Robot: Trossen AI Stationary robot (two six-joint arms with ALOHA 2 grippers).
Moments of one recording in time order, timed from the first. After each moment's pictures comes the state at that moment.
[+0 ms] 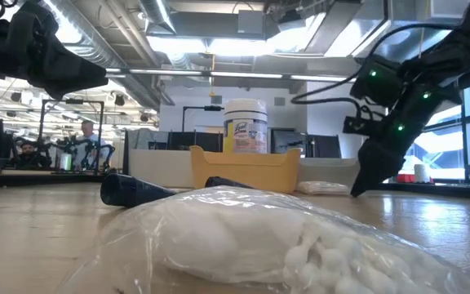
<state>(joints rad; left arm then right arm) -0.31 0.03 0.06 -0.10 -0.71 -0.14 -0.28 1.34 0.38 -0.03 0.27 0.12</state>
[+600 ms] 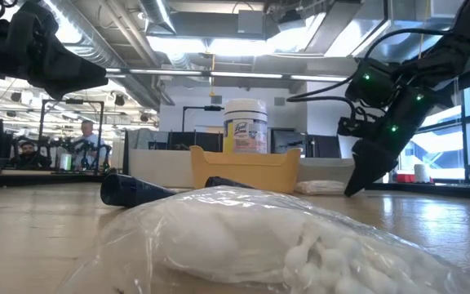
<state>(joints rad) -0.31 0.03 0.06 -0.10 -0.71 -0.14 -0.32 1.41 0.38 0.02 0.15 0.12</state>
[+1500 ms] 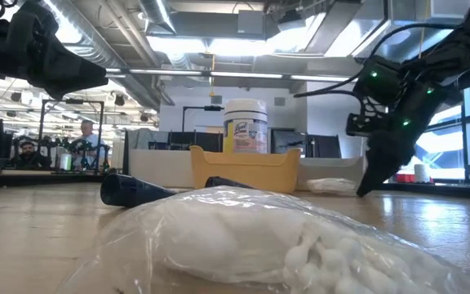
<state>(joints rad) -0.31 0.03 0.06 -0.09 -0.71 -0.14 -0.32 1.31 0.37 -0.07 0.01 0.13</state>
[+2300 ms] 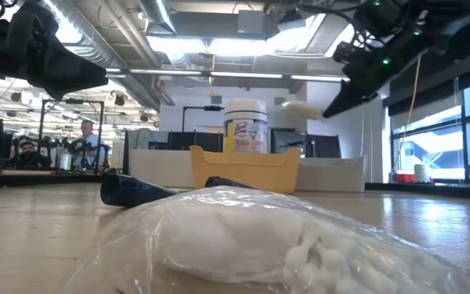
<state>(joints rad) -0.31 0.03 0.06 -0.09 -0.71 -0.14 -0.33 1.06 0.62 -0.21 0.19 -0.07</state>
